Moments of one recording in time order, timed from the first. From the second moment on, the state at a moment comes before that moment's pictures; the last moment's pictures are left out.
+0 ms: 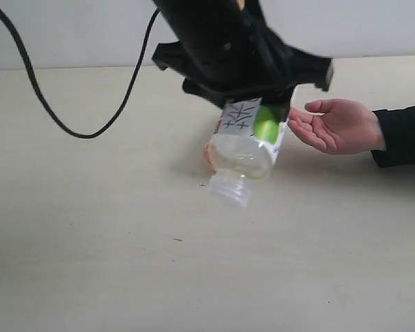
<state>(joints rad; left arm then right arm) -0.95 1.85 -1.71 0.01 1.01 -0.44 0.09 0.01 0.00 -0.15 0.34 0.17</state>
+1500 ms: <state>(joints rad) -0.90 2.45 -2.35 -0.03 0.81 -0.76 0.09 0.01 0.00 -0.15 0.34 0.17</state>
